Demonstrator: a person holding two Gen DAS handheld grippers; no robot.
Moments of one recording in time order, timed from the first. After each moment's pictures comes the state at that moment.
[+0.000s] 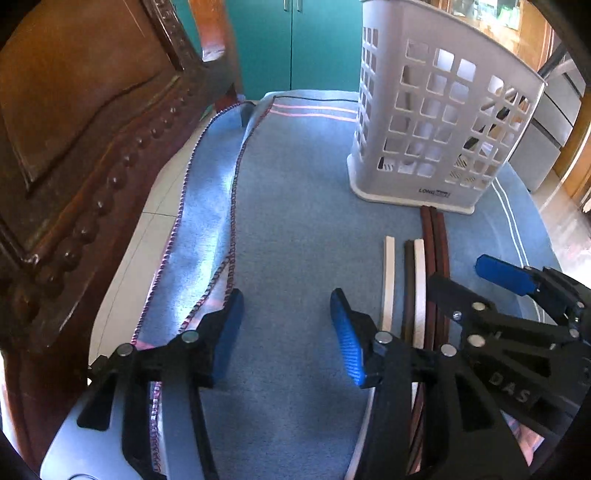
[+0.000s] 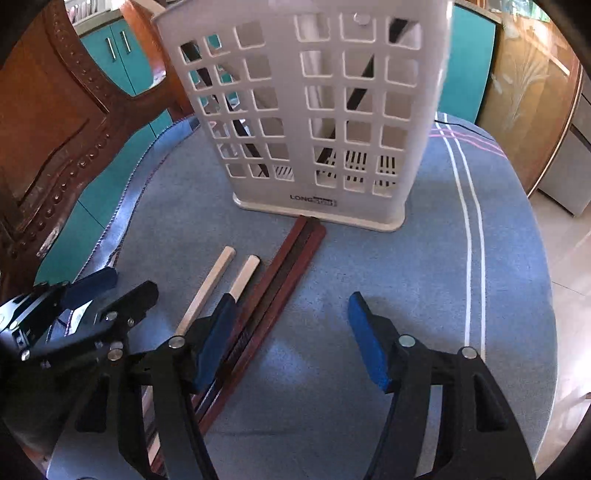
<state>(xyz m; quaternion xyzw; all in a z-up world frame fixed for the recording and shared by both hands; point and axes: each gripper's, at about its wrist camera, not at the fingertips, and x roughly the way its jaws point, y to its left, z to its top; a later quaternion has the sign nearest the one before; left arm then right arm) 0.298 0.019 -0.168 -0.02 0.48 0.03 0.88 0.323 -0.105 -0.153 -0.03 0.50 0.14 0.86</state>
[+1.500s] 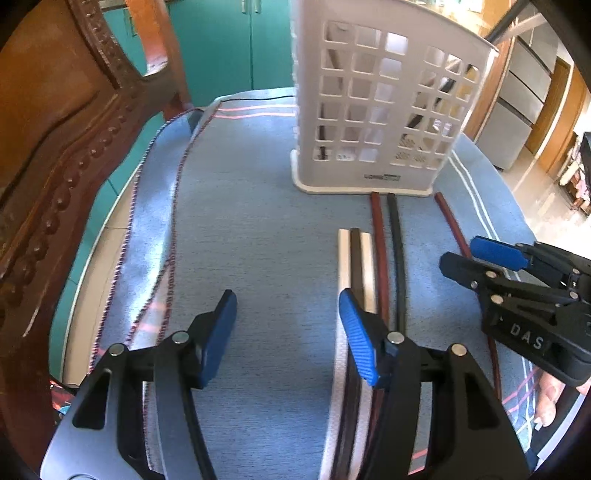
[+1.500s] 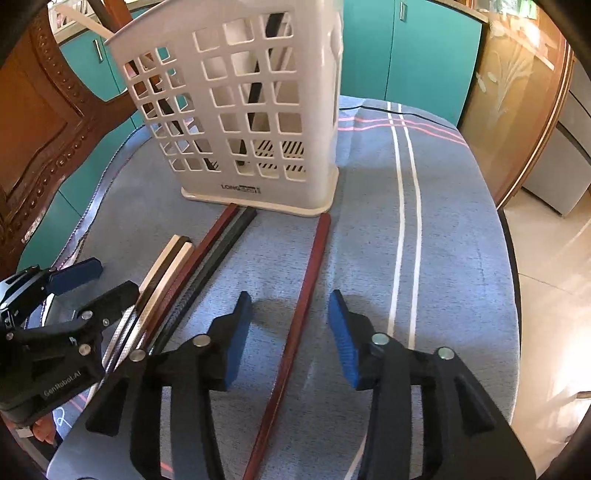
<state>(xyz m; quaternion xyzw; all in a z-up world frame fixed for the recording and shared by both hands) 0.298 -0.003 -0.168 0.00 0.47 -0.03 0.88 0.313 -0.149 -0.156 -0.04 0.49 0.12 0.86</state>
